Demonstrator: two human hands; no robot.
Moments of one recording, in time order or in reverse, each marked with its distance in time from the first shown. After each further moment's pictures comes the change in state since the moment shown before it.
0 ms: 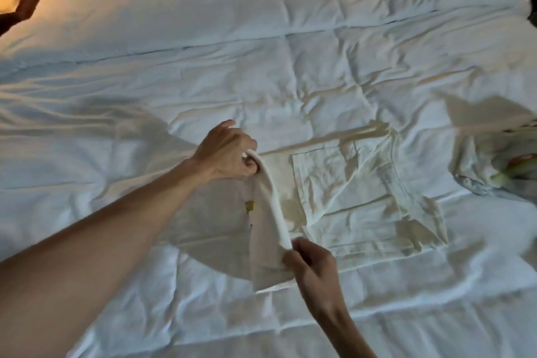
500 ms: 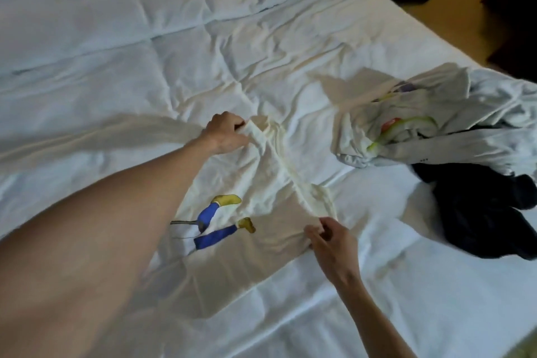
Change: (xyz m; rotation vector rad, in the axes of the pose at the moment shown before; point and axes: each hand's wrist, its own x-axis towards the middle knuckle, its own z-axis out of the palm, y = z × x) left_hand 0.220 0.158 0.104 -0.488 -0.331 -0.278; right_hand 0.052 0.095 -0.216 -0.239 0.542 0.210
